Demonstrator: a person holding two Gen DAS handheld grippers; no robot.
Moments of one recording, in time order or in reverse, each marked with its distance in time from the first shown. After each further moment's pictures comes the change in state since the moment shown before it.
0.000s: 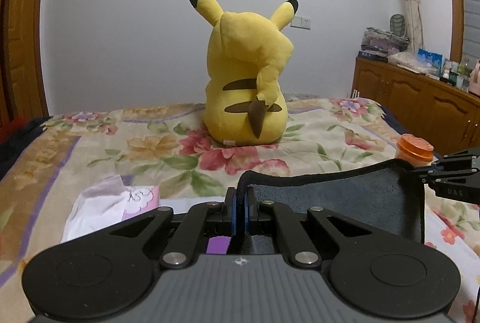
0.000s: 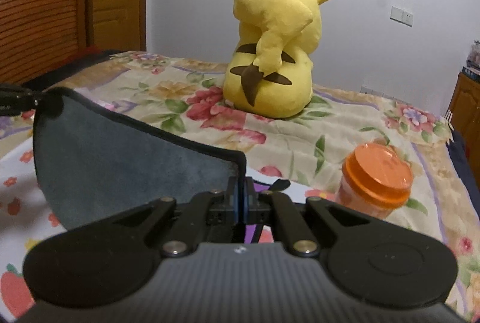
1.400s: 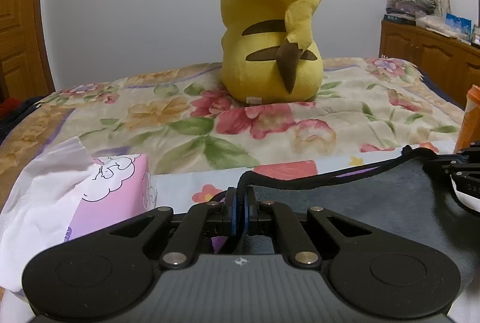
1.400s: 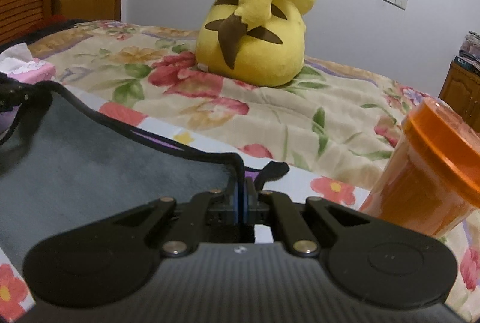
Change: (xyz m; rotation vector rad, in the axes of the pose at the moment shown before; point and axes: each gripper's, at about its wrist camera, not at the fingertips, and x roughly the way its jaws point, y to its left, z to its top) left arm 0.122 0.014 -0.035 0.030 0.116 0.093; right arm 0.103 -0.003 -0.030 -0.004 0.068 -0.094
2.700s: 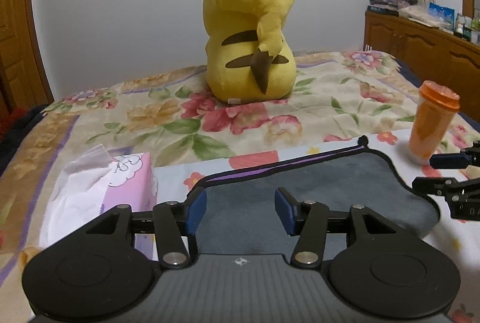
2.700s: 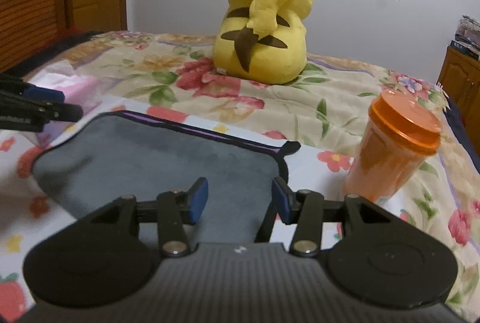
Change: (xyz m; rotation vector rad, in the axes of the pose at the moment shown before) left arm -0.086 -0.027 0.010 0.046 0.037 -0.026; right arm -0.089 0.021 -0.003 0.076 0.018 0.048
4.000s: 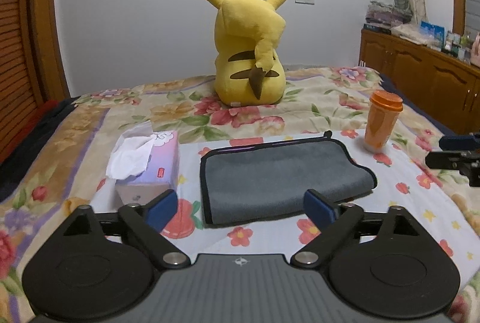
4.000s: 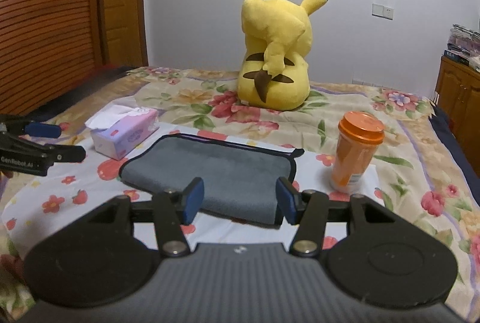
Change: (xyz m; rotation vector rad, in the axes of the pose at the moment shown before) left arm -0.150 -0.011 -0.050 -0.057 -0.045 0.002; right arm -0.140 0.016 -0.021 0.048 -0.108 0.054
